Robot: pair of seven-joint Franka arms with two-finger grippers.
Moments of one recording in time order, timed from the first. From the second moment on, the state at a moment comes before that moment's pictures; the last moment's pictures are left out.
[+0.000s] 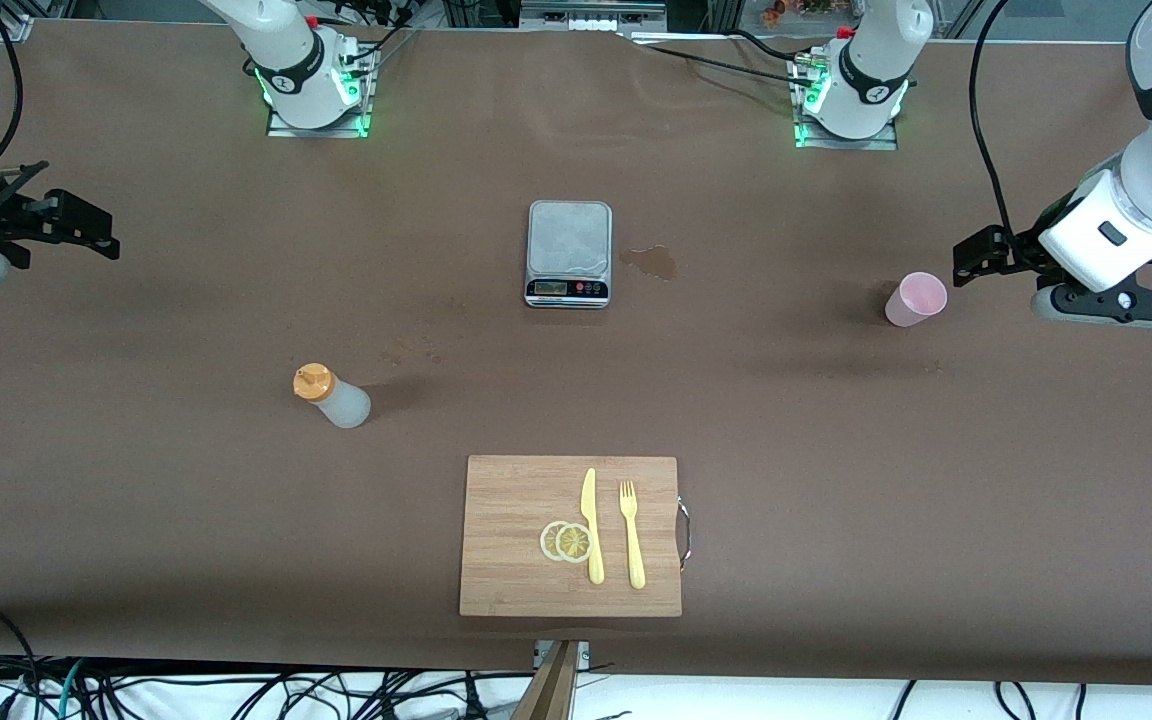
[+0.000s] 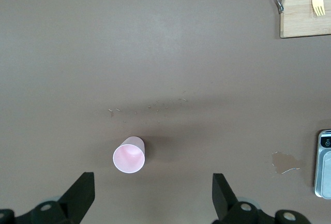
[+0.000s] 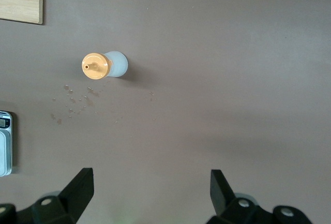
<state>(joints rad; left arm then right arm) -0.03 0.08 -0.05 -1.62 -0.01 1.61 -0.02 0.13 0.08 -0.14 -1.52 0.00 1.53 -0.13</state>
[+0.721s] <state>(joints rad) -0.03 0.08 -0.05 -1.62 -0.01 1.60 -0.02 0.13 0.07 -0.14 -1.52 0.00 1.53 -0.13</state>
